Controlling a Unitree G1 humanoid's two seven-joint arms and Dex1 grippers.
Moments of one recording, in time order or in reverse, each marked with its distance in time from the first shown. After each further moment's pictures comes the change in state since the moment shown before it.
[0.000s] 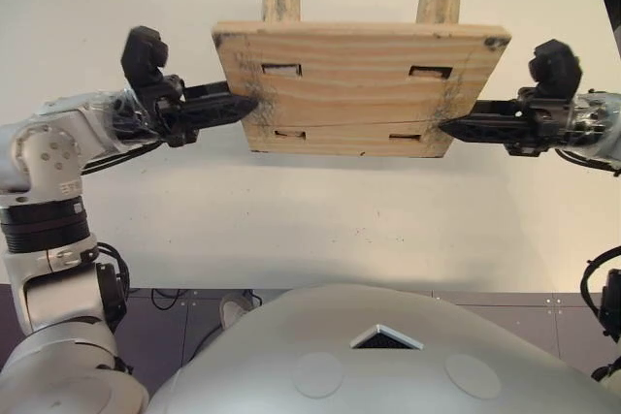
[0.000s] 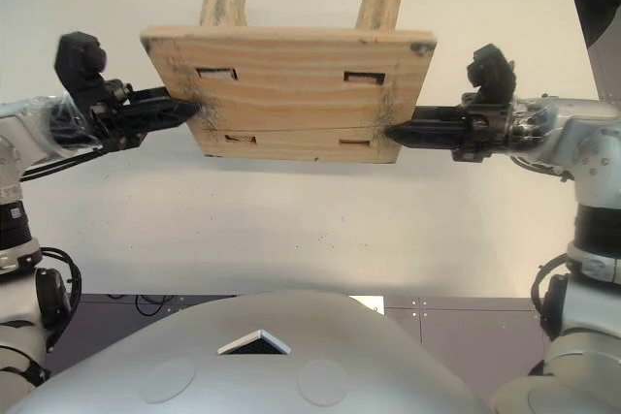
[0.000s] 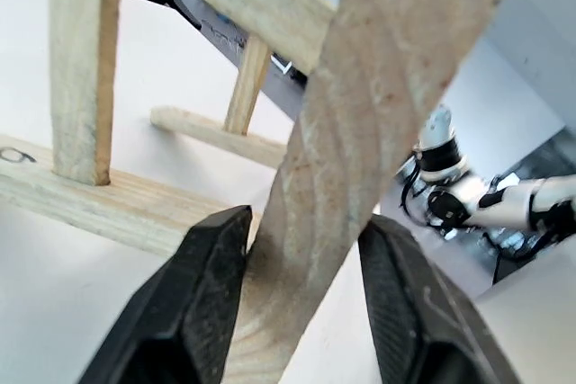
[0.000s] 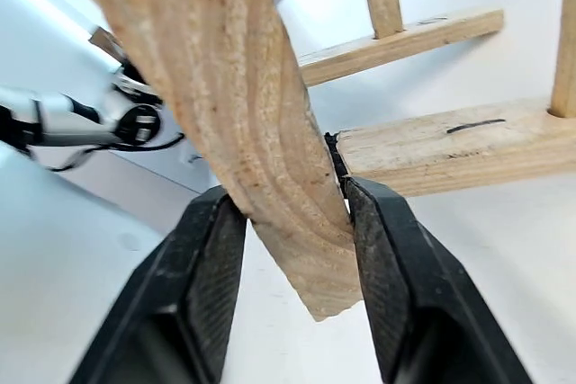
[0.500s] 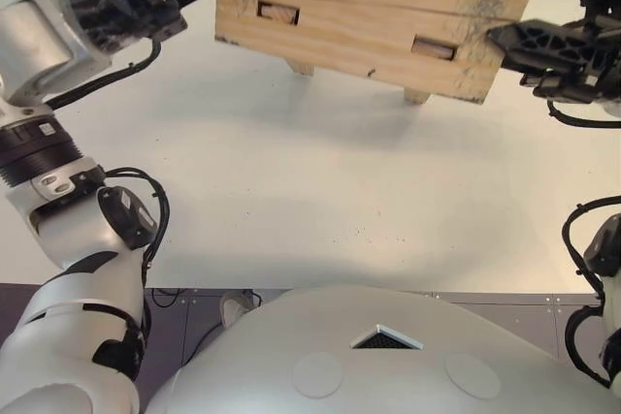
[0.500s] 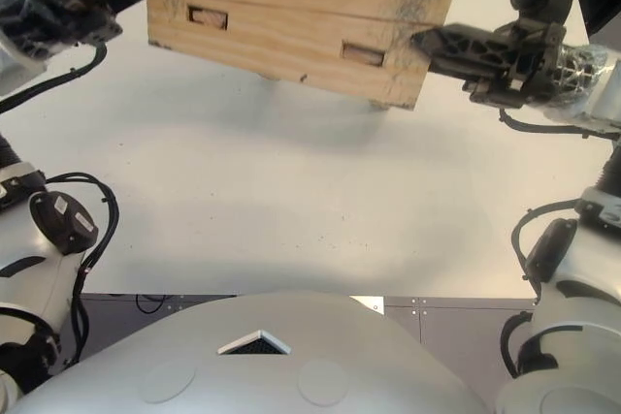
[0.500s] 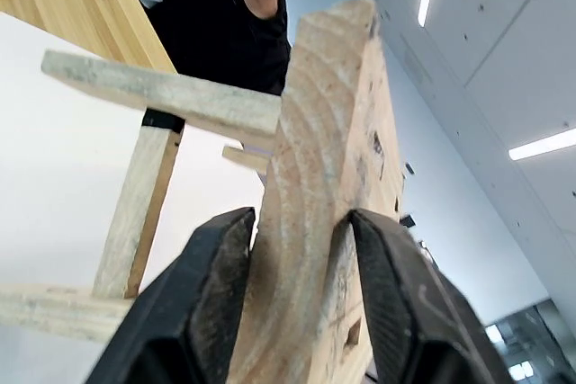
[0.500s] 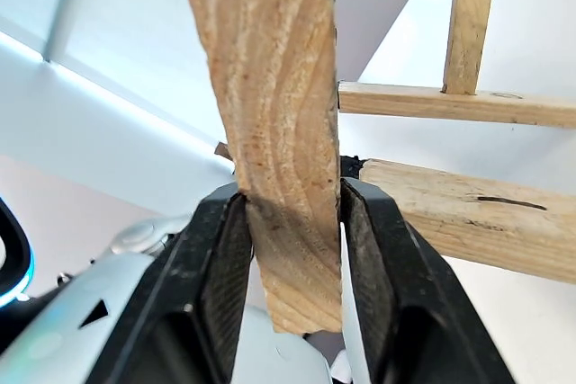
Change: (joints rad) left arm -0.394 -0.167 0.203 0.325 -0.772 0.189 1.188; right arm -0.296 0.091 -0.187 0.353 0.357 0.395 -0.334
